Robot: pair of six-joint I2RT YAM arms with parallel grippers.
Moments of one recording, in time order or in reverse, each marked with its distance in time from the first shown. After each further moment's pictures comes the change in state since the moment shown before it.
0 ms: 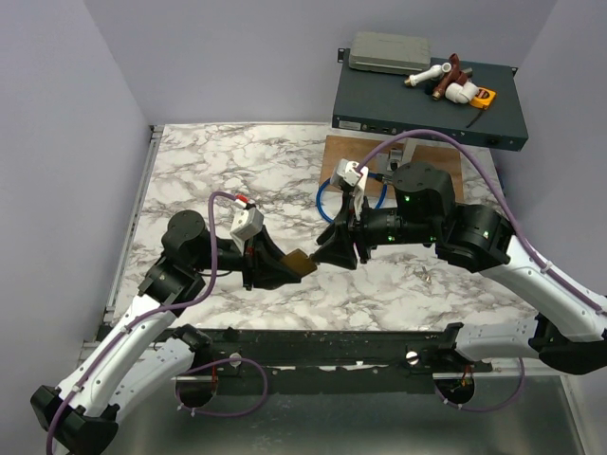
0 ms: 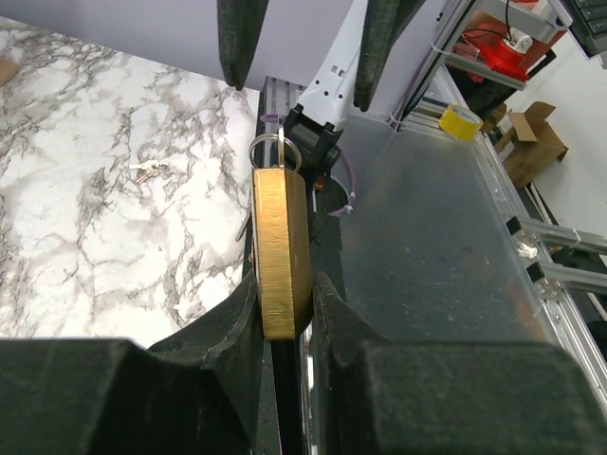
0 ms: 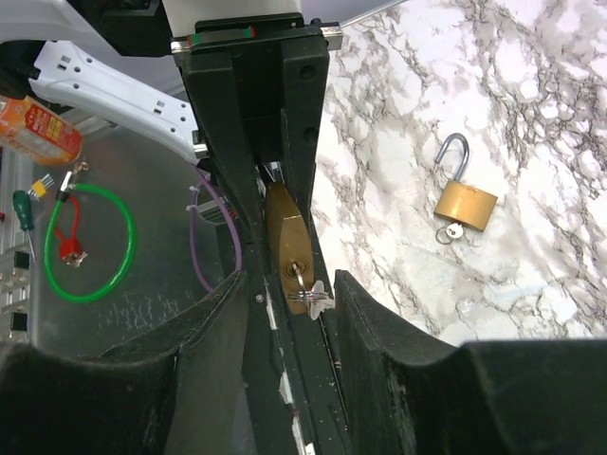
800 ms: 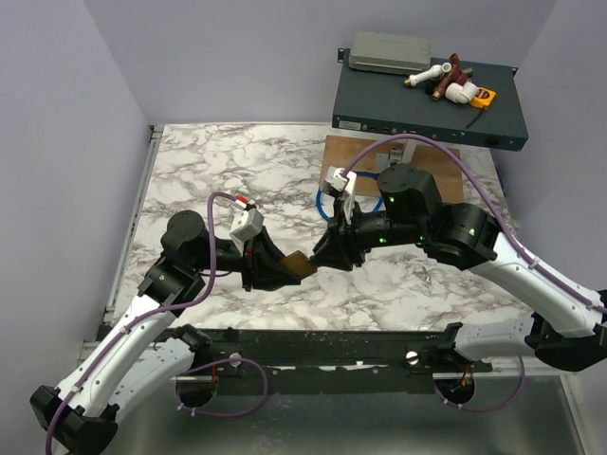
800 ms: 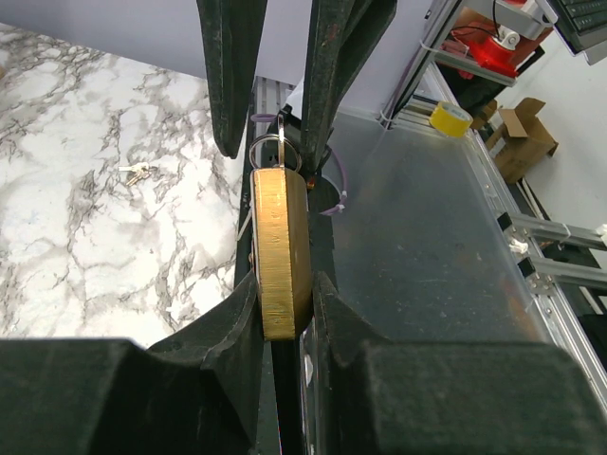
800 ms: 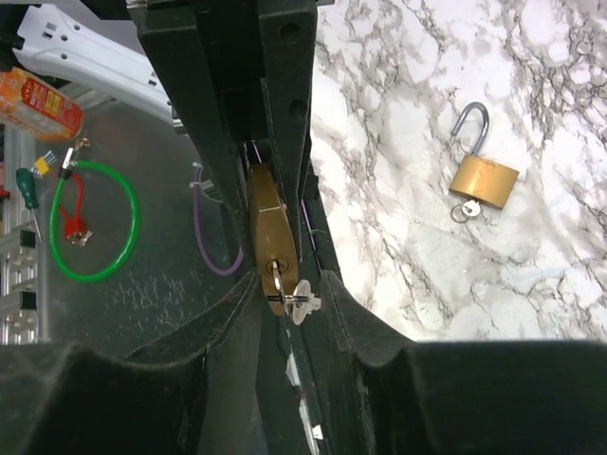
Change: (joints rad) left arm -0.007 -0.002 0.004 0.003 0.020 -0.007; right arm 0.000 0.032 -0.015 -0.025 -0.025 0.000
